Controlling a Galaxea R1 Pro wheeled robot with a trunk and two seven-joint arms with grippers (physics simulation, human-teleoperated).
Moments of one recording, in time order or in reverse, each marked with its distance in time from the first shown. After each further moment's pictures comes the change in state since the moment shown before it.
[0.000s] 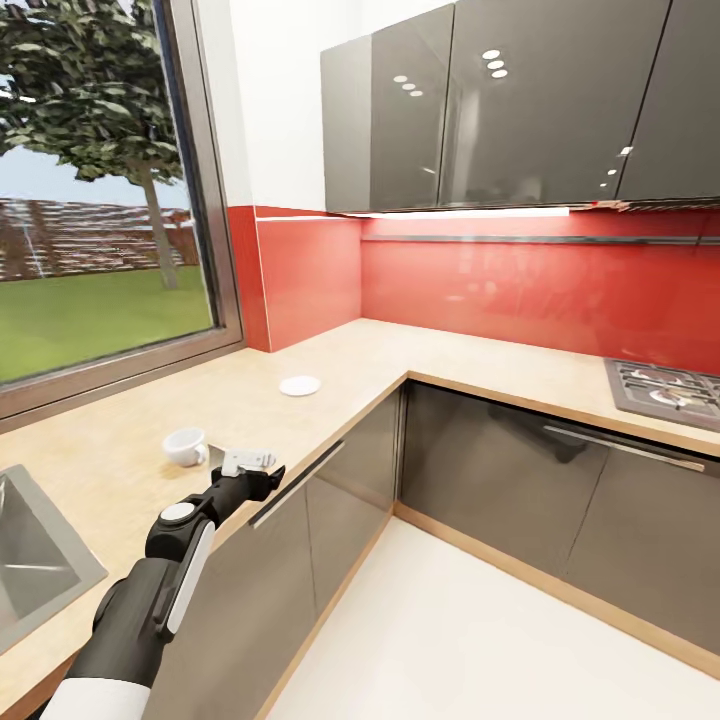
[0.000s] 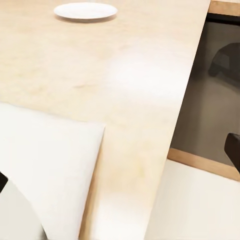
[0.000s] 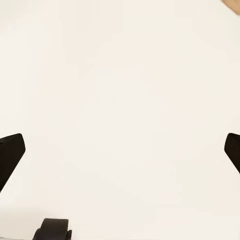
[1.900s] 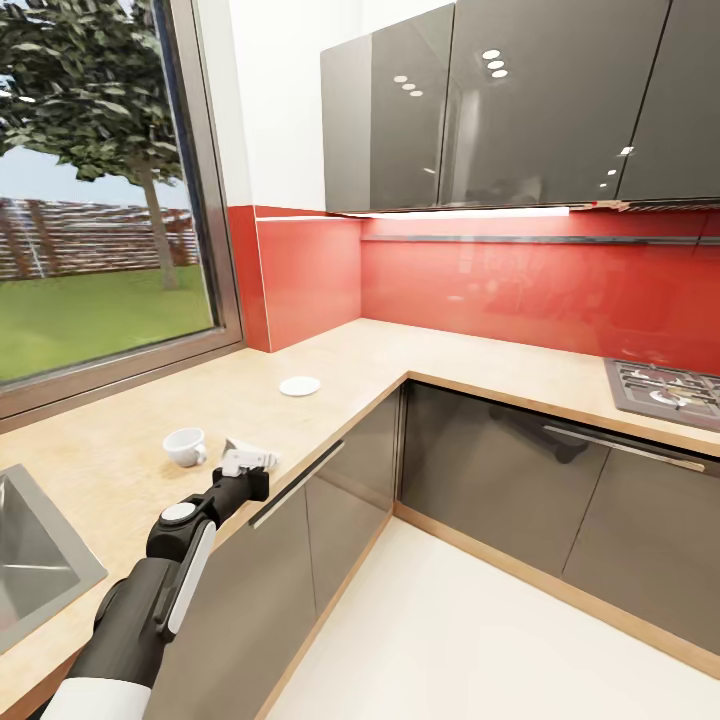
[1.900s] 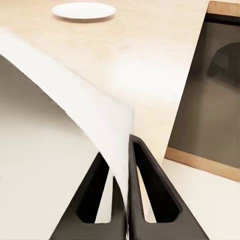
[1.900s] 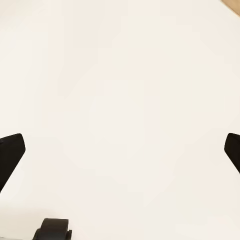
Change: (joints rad) left arm 0.000 -0.002 -0.003 0.000 0.003 0.000 0.001; right arm 0.000 0.000 0.000 0.000 0.000 0.000 0.000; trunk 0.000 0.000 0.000
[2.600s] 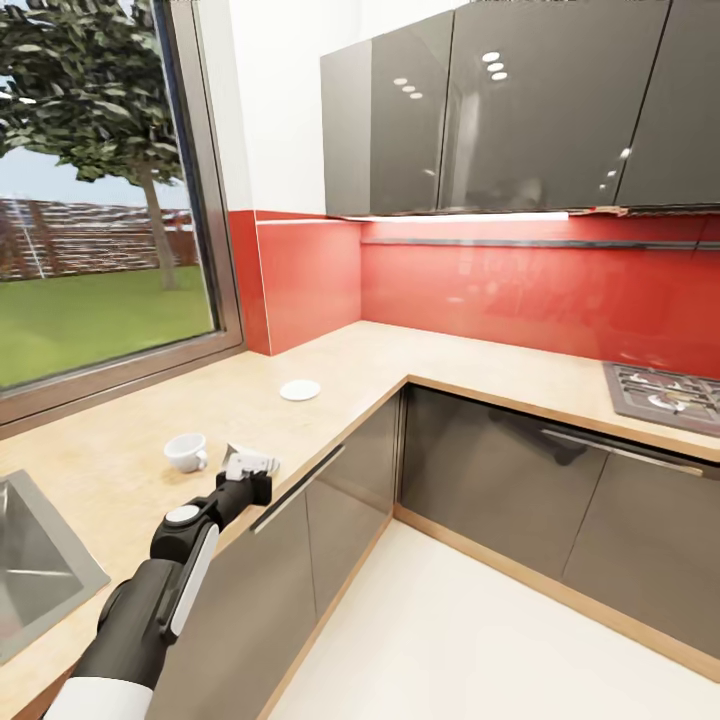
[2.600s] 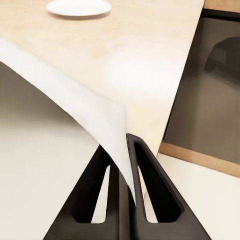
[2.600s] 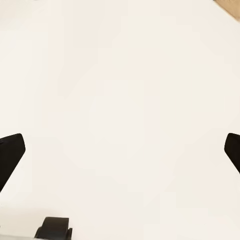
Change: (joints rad) left arm 0.000 0.000 -0.012 0.025 0.001 0.000 -0.002; right arm 0.000 0.000 0.000 0.000 0.000 -0.001 0.000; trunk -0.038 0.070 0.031
